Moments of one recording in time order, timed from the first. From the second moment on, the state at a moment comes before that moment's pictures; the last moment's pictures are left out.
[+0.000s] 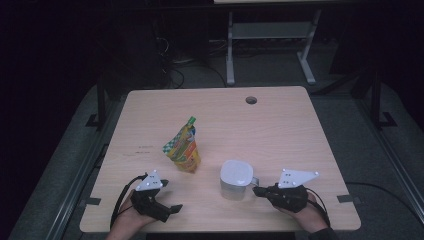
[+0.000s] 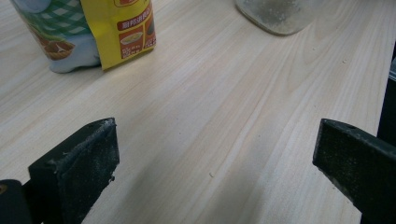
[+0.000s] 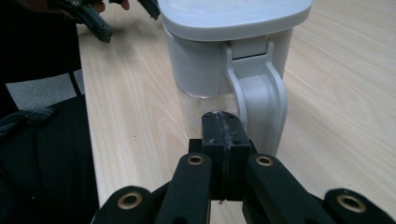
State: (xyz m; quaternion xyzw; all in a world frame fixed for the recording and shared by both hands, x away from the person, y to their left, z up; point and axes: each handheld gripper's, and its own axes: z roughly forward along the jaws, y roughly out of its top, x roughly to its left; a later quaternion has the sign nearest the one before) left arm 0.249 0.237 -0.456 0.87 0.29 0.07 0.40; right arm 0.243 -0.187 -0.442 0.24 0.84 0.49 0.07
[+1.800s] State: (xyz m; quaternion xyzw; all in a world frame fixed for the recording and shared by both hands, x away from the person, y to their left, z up) left arm 0.251 0.179 -0.451 0.87 0.22 0.04 0.43; right arm 0.254 -0.225 -0.451 0.32 0.81 0.47 0.12
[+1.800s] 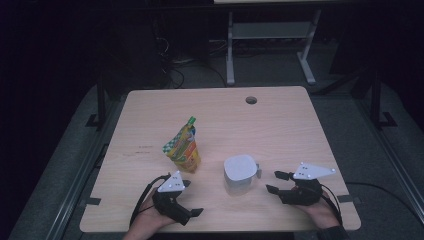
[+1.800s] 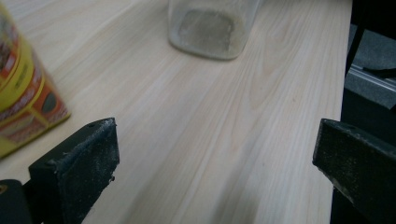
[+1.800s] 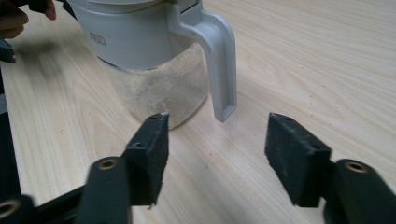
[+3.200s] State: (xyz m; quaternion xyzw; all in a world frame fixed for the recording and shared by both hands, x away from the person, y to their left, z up) left arm 0.301 0.108 -0.429 0.85 0.15 0.04 0.50; right arm 0.250 -0.230 -0.455 0.33 0.80 0.48 0.12
